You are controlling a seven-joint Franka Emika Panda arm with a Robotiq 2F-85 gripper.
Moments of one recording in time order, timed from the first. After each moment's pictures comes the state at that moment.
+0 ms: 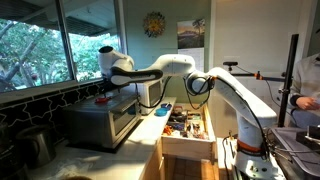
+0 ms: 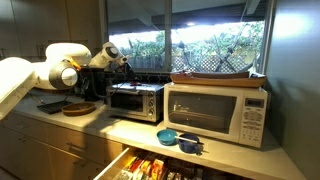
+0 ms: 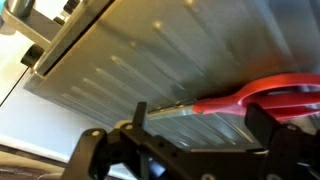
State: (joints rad) arm 0.25 0.78 0.03 -0.71 -0.62 1.80 0.90
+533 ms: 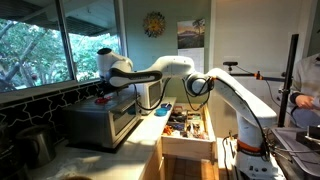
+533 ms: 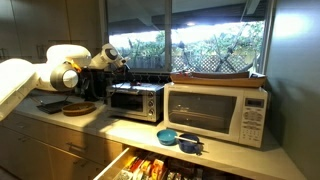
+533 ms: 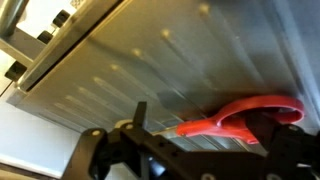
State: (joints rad) arm 0.25 0.80 0.06 -0.69 -0.60 1.79 0.88
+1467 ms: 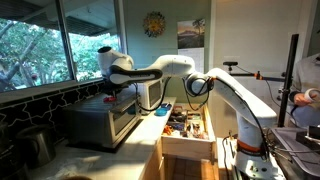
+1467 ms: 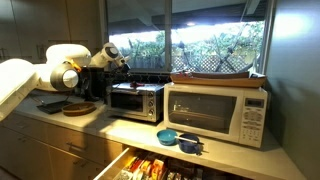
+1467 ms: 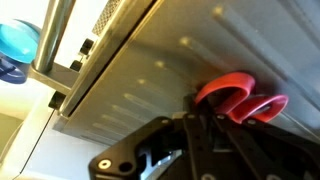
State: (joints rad) arm 0.25 0.81 0.04 -0.66 -0.59 1.69 1.07
